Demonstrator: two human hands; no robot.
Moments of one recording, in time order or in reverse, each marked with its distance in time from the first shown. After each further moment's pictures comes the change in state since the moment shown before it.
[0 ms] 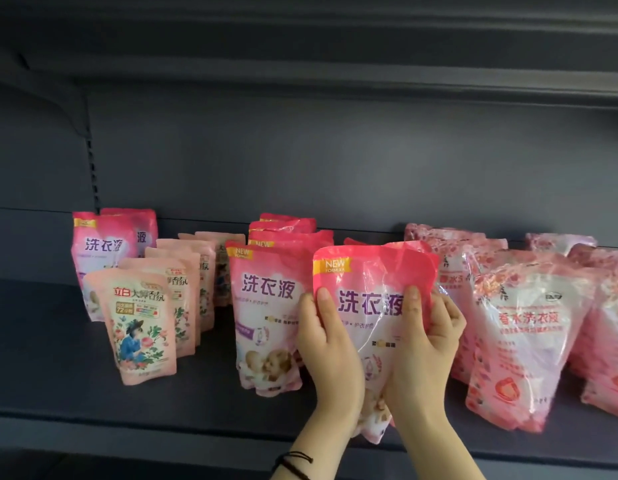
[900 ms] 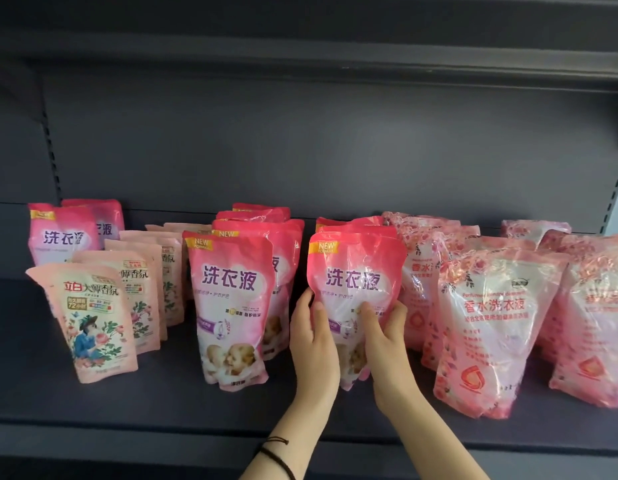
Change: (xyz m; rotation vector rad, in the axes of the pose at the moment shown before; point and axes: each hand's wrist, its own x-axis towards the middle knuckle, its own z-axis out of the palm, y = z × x) left_hand -0.006 -0.055 0.016 0.147 -0.231 -0.241; right_hand 0.037 0.054 -0.034 -0.120 -0.364 0.312
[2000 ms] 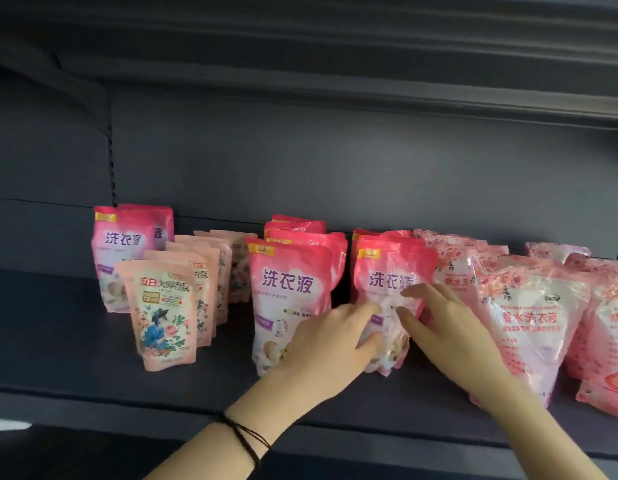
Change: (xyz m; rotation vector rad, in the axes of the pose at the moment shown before) left_hand 0.007 0.076 -0.085 1.016 -0.547 0.675; right_hand -0.027 -0.080 -0.010 -1.149 -0.082 -0.499
